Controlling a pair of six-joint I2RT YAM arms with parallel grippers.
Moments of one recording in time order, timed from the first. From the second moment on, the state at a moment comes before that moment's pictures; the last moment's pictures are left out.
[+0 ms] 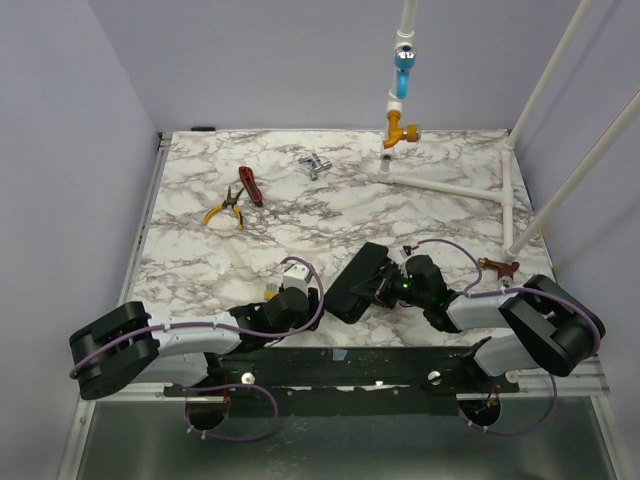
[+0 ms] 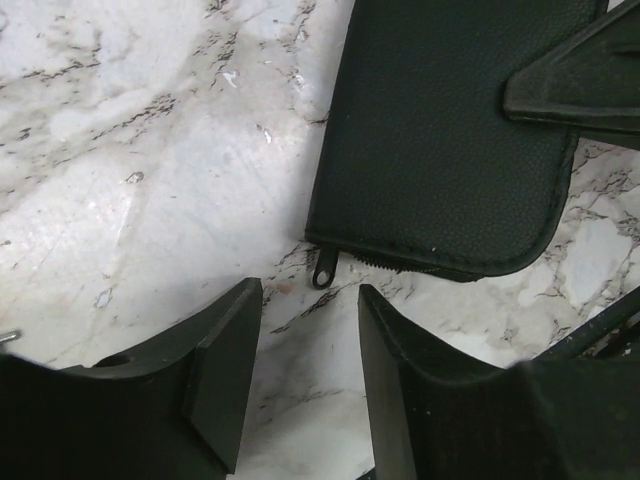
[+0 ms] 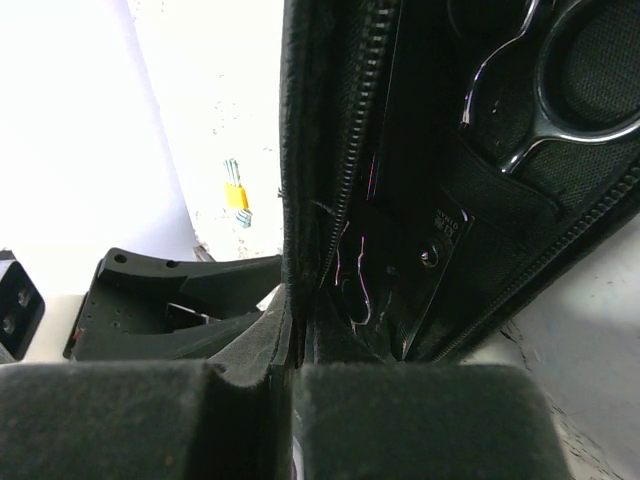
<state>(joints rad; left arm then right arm) -1.10 1.17 0.29 0.21 -0.33 -0.70 0.65 1.41 0.24 0.67 -0.28 1.26</state>
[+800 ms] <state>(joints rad) -1.04 1.25 0.27 0.40 -0.25 -0.70 0.64 1.50 0.26 0.77 -0.46 1.20</state>
